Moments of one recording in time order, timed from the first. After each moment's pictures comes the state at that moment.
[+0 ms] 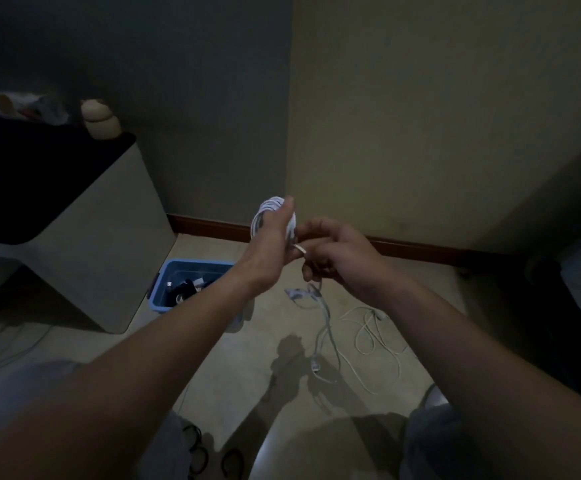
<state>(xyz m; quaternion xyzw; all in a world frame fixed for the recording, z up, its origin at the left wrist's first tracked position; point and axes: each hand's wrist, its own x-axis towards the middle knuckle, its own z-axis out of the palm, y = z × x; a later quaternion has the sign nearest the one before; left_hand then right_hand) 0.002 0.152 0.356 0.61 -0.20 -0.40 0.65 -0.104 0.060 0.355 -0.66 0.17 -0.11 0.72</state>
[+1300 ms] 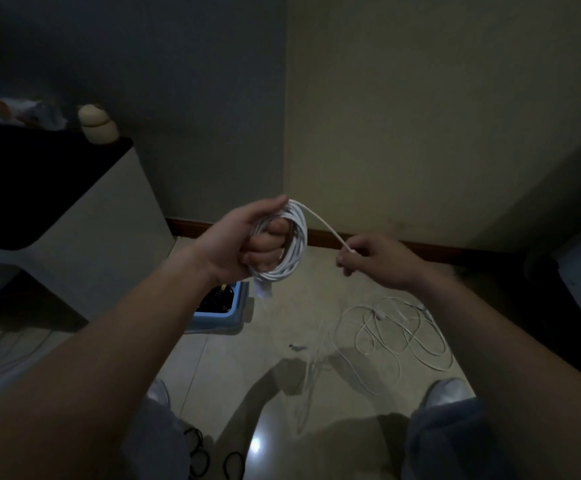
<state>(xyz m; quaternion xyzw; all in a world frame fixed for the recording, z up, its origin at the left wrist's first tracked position) 0.040 0.177 0.378 0.41 -0.26 -0.67 0.57 -0.137 -0.011 0.332 -0.89 0.23 -0.05 0.40</state>
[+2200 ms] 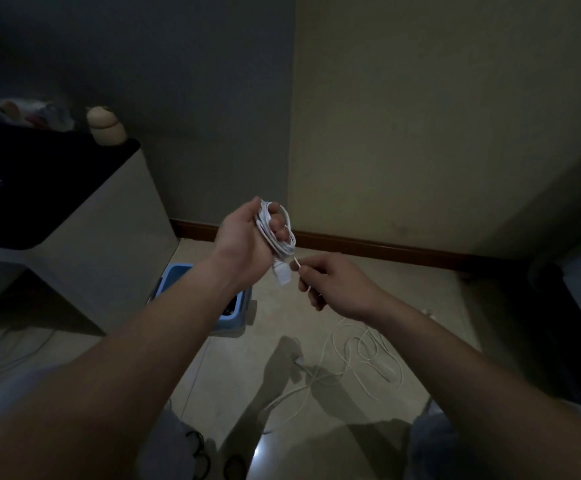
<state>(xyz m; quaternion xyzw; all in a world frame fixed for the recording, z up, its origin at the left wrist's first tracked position) 0.034 0.162 0.362 0.35 -0.03 -0.50 0.79 -0.111 0.071 0.338 -0.83 0.22 -0.05 0.51</state>
